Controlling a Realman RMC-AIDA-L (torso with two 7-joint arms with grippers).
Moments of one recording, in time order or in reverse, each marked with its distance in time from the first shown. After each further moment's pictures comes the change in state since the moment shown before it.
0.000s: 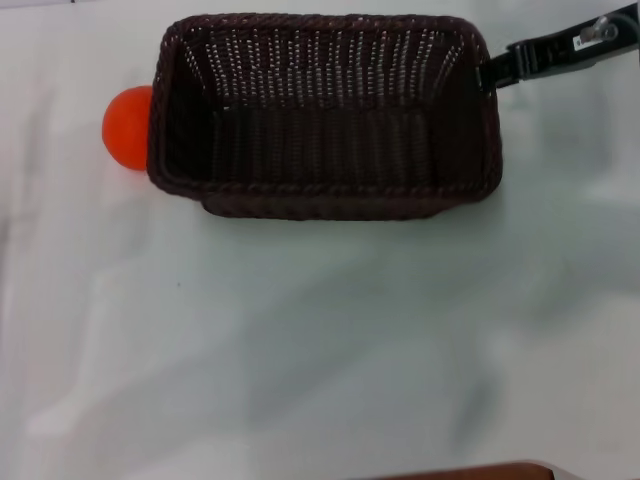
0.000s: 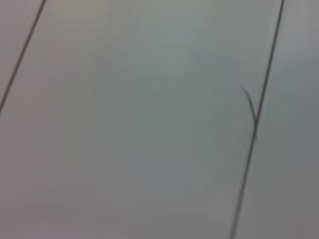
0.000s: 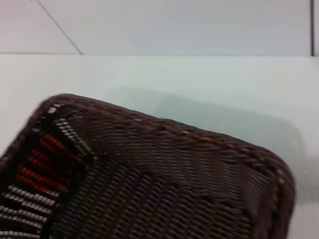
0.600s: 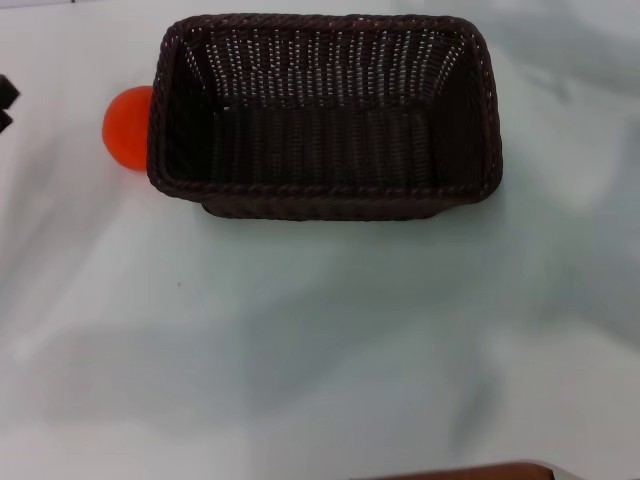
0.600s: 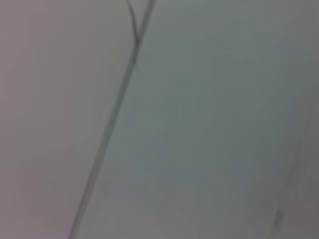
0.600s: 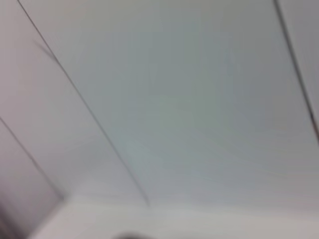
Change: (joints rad) left arm 0.077 0.160 0.262 -0.375 0.392 0.191 -0.542; right arm -0.161 0.004 0.272 0.026 0.519 -0.021 -0.434
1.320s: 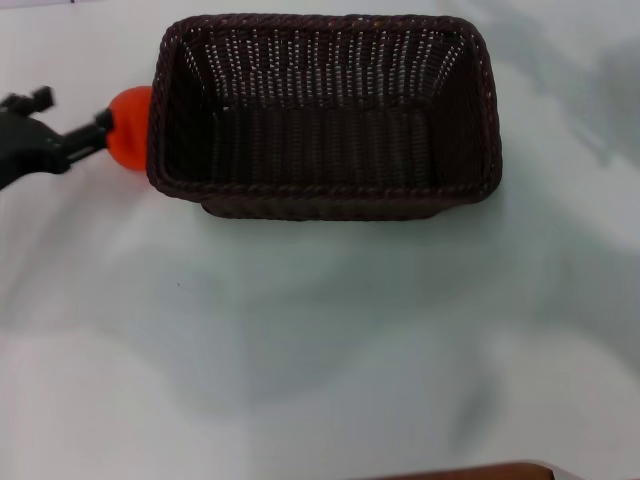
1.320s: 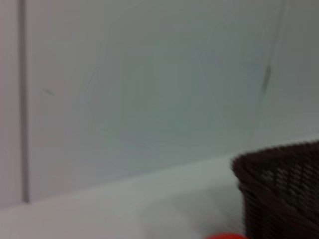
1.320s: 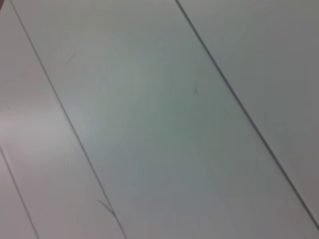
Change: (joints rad) left arm -0.072 -0.078 -0.012 -0.307 0.585 0.360 -0.269; right arm -0.091 -0.004 0.275 0.546 0.425 0.191 -0.610
